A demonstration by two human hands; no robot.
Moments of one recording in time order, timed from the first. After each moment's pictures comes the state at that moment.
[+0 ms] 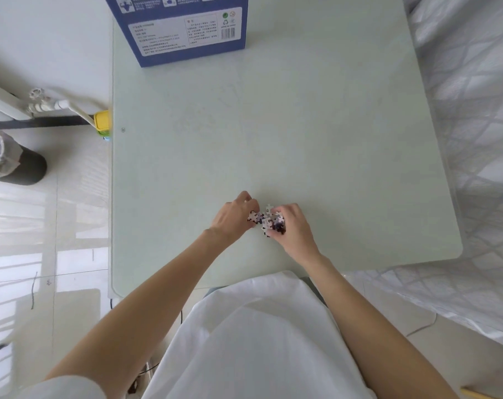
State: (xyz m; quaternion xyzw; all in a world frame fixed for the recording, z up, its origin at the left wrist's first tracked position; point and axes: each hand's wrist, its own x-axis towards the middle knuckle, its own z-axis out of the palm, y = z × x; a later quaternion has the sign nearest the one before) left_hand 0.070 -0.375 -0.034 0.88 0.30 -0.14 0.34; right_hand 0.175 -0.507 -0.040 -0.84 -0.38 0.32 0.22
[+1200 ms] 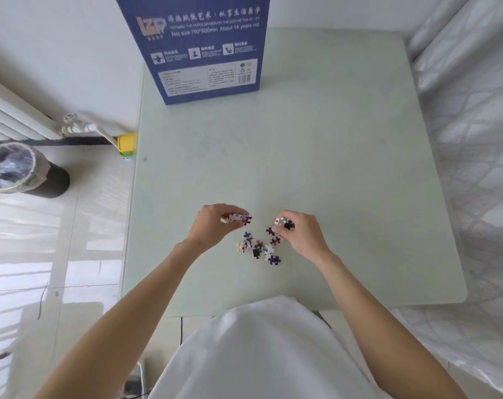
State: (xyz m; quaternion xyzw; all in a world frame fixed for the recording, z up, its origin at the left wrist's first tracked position) left_hand 0.045 -0.320 0.012 0.78 0.40 0.01 0.48; right_hand 0.218 -0.452 0.018 -0.81 -0.38 0.37 0.25
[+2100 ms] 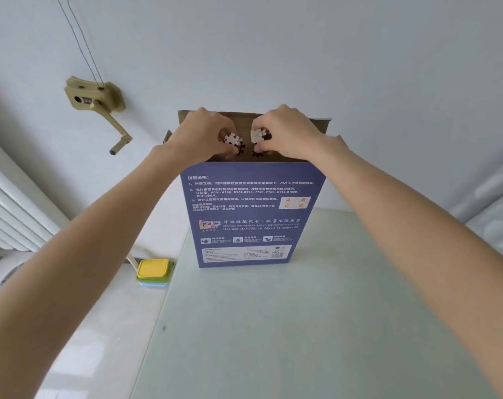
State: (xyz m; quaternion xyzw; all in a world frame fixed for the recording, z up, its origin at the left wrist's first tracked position) left_hand 0.152 0.036 0.294 0.90 0.38 0.18 0.11; right_hand 0.322 -0.028 0.310 -0.67 -0.74 -0.01 0.10
